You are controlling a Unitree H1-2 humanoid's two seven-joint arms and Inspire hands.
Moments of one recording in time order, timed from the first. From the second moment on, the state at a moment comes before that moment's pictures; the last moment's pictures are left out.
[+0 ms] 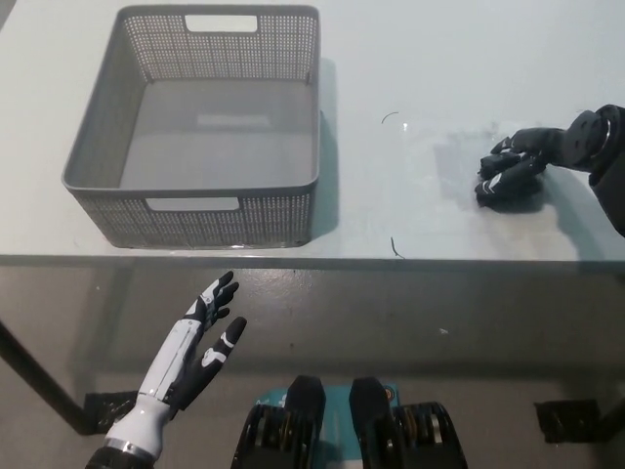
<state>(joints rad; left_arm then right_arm) -0.07 0.16 -0.09 0.01 0.14 -0.15 -0.10 -1.20 -0.35 0.51 1.31 -0.52 0.09 0.54</state>
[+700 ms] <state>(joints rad) -0.09 0.16 -0.09 0.01 0.14 -0.14 -0.10 -1.19 -0.28 0.57 1.33 -0.58 0.11 0.34</state>
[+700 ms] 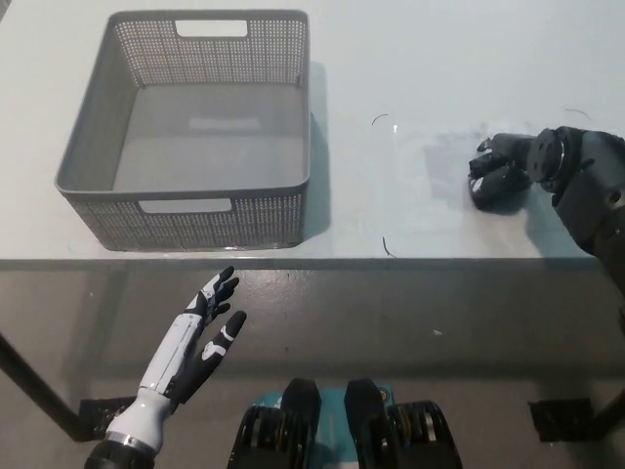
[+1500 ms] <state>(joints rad) -0.12 0.16 -0.09 0.02 0.14 -0.14 -0.10 -1.11 -0.27 0.33 1.32 -0.51 0.03 -0.14</state>
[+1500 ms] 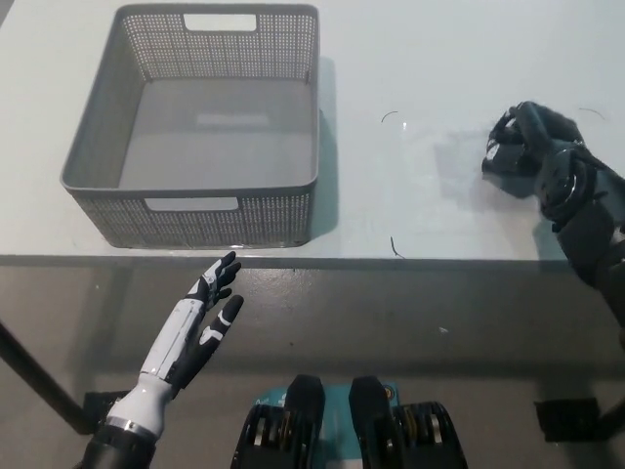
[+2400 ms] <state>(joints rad) -0.11 0.17 -0.10 0.02 0.14 -0.14 -0.10 -1.20 -0.17 0.11 0.72 -0.37 0.11 -0.13</state>
